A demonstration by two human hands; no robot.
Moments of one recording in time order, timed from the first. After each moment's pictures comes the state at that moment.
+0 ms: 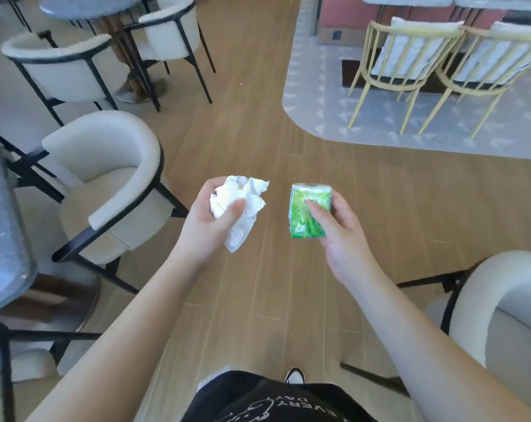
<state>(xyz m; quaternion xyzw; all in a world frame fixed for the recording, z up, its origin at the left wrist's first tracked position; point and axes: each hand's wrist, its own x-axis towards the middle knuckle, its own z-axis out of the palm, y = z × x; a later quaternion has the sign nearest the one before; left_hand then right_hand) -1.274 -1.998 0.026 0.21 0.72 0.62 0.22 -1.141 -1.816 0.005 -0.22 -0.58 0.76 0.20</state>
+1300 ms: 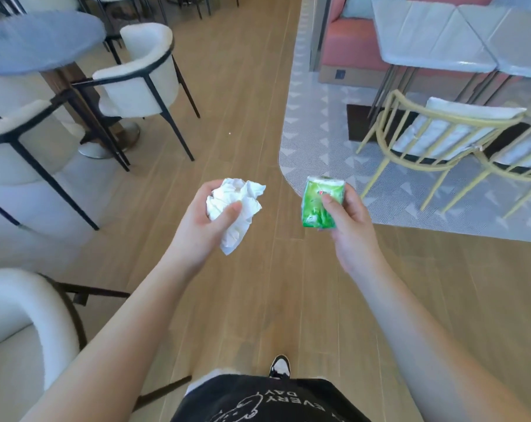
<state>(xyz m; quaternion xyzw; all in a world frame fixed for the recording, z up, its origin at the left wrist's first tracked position) -1.877 -1.594 0.019 0.25 0.70 0.63 0.24 -1.741 -1.392 0.013 -0.23 -0.57 0.75 0.25</state>
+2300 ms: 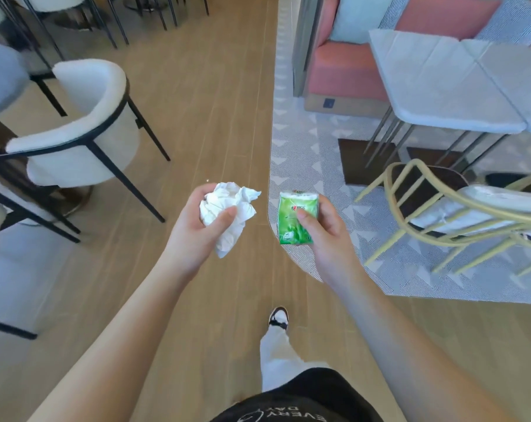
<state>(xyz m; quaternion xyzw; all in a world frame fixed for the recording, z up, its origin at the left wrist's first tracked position) -2.347 -1.303 -0.006 0.22 0.69 0.64 0.25 -2.204 -1.136 -0.009 -0.24 -0.58 0.74 0.24</state>
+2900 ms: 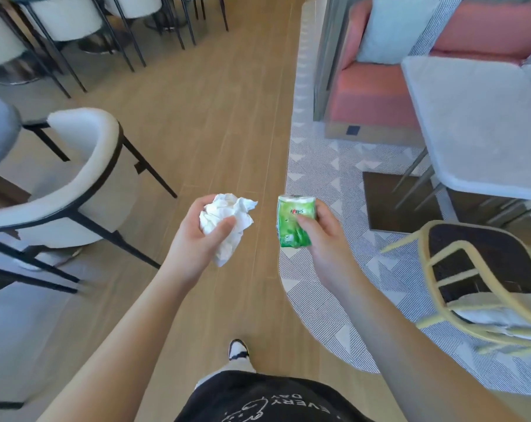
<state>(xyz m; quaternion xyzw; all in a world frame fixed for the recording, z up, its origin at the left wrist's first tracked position) -2.578 -1.070 0.003 0.19 0.72 0.62 0.24 -2.455 -0.887 -0.008 -0.23 -0.57 0.76 0.20</state>
